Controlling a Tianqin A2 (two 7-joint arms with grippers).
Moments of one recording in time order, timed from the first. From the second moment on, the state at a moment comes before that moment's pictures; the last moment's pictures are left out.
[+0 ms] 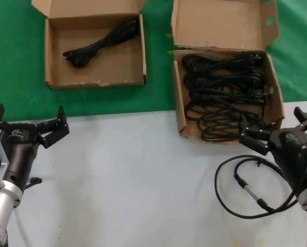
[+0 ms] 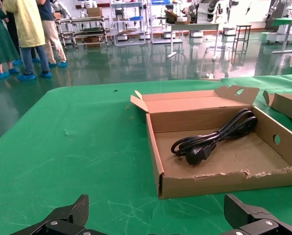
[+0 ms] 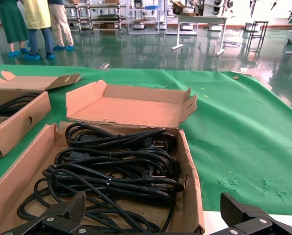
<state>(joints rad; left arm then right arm) 0.00 -0.30 1.60 -1.60 -1.80 0.00 0.00 0.03 0.29 -1.60 1.58 1.80 -0.01 -0.03</state>
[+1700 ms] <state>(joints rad) 0.00 -0.30 1.60 -1.60 -1.80 0.00 0.00 0.03 0.29 -1.60 1.58 1.80 -0.01 -0.03</state>
